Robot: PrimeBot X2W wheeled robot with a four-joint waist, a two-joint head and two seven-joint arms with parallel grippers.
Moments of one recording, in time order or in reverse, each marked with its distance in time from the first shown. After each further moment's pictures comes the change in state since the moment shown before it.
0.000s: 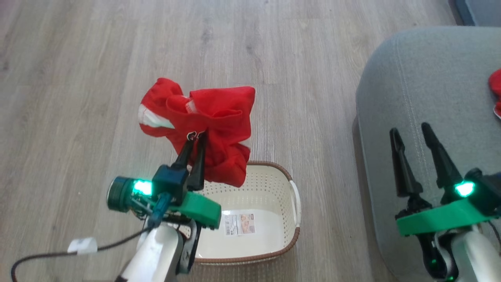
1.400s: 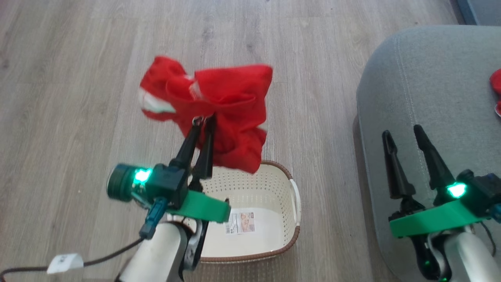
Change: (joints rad) left arm 0.033 -0.004 -0.010 -0.210 -0.002 -0.009 -0.003; right arm 0.005 0.015 0.019 0.004 -0.008 0.000 0.000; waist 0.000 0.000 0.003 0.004
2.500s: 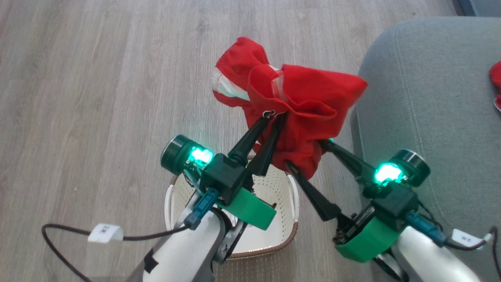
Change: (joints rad) left arm -0.170 -0.002 -0.226 0.040 -0.060 -0.077 -0.004; right arm -0.188 -0.155 0.452 -0.067 -0.177 0.000 0.000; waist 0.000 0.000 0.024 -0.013
